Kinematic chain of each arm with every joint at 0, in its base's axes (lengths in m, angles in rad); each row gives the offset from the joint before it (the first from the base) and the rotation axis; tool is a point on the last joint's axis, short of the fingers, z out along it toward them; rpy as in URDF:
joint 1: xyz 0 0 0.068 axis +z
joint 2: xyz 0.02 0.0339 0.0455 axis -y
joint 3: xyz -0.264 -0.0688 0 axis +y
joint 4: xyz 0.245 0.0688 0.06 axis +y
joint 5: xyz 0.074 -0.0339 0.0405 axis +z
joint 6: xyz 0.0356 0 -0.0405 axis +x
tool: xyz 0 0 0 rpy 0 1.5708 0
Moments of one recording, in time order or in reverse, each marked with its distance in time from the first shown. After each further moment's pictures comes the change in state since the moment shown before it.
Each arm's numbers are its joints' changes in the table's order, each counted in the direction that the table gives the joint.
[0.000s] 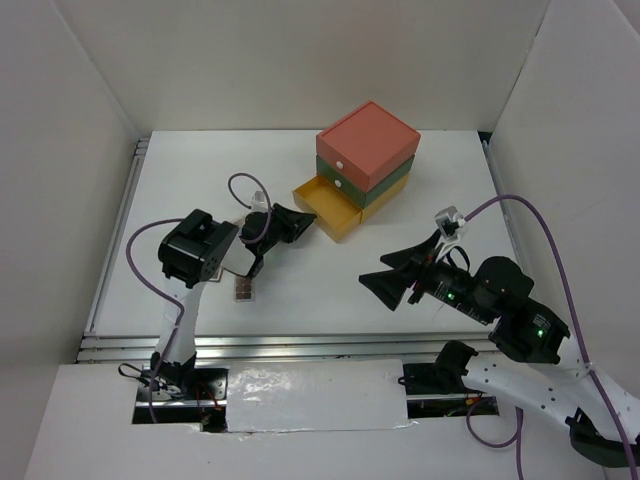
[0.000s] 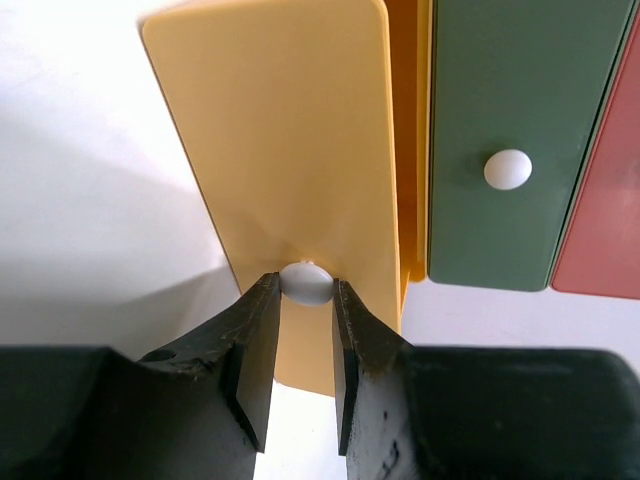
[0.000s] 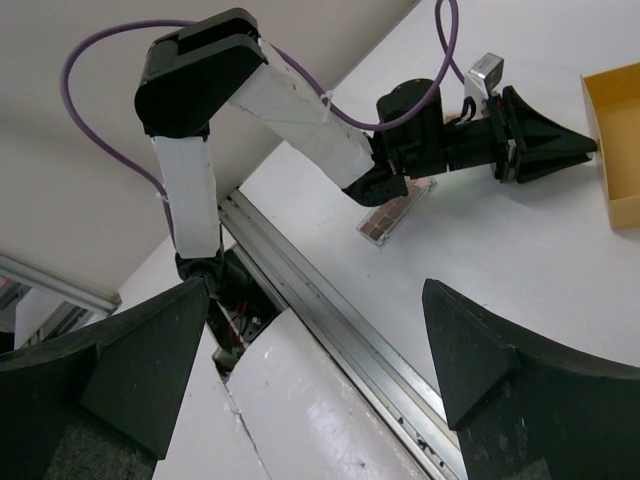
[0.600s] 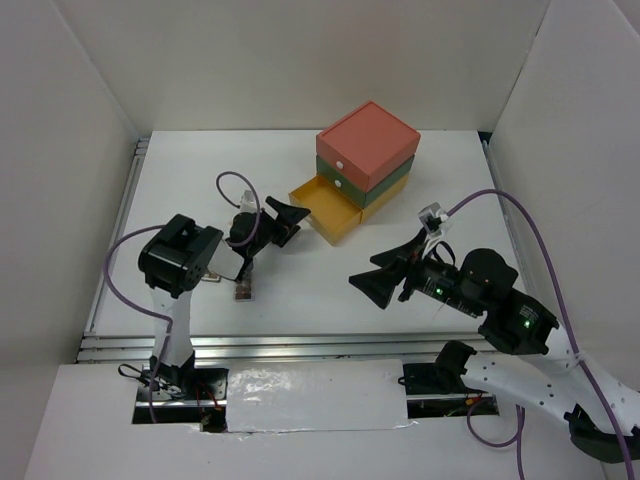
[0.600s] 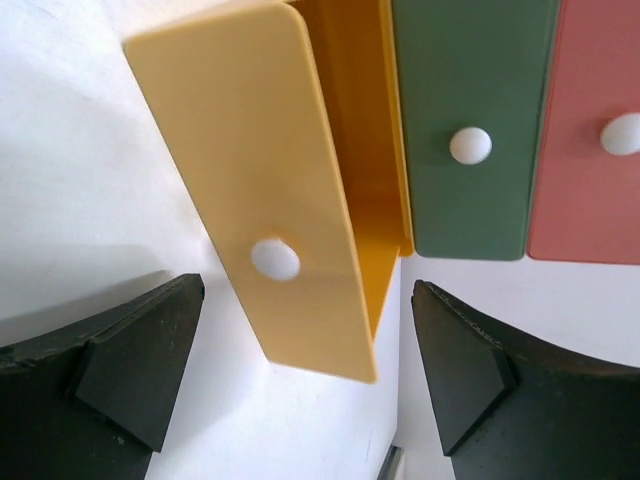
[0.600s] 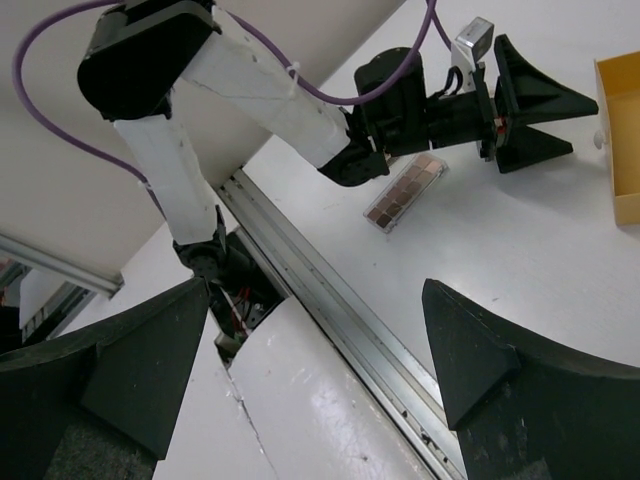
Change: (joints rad) left arm 0.032 0.140 0.125 0.018 -0.012 0.070; right arm 0.000 -0.069 -0.001 -0.023 0.046 -0.004
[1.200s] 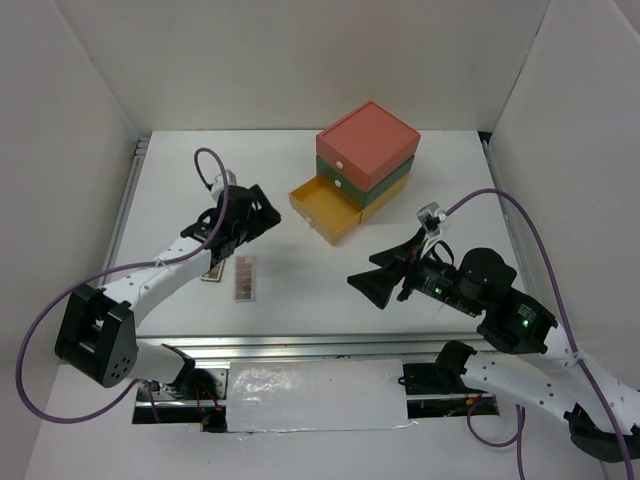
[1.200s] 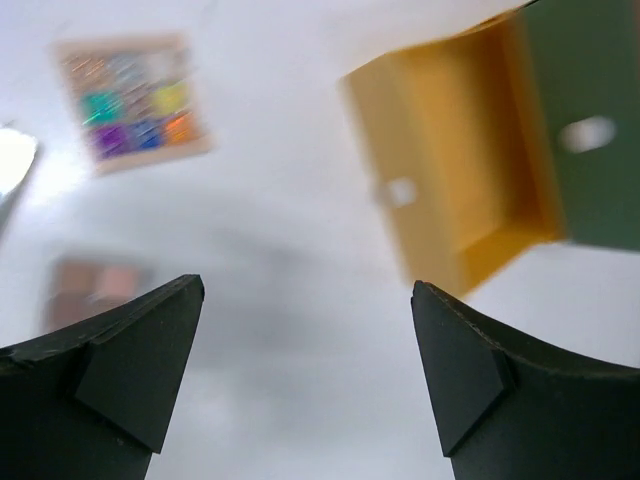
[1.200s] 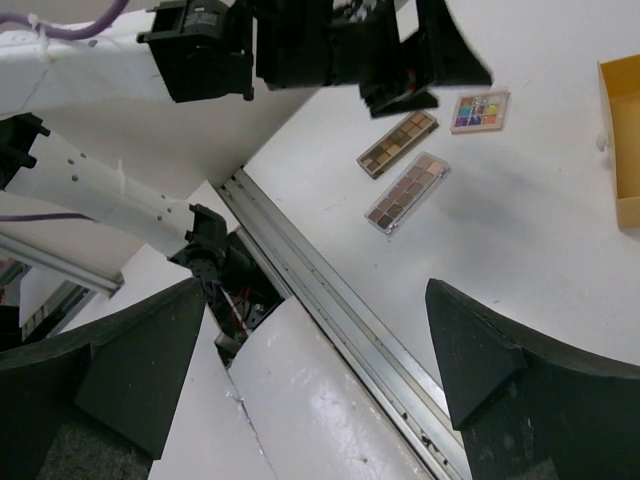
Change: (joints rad) left arm -0.076 0.686 -0.201 1.325 0.451 0.362; right arm 0.002 -0.010 0.001 -0.011 0.005 -0.003
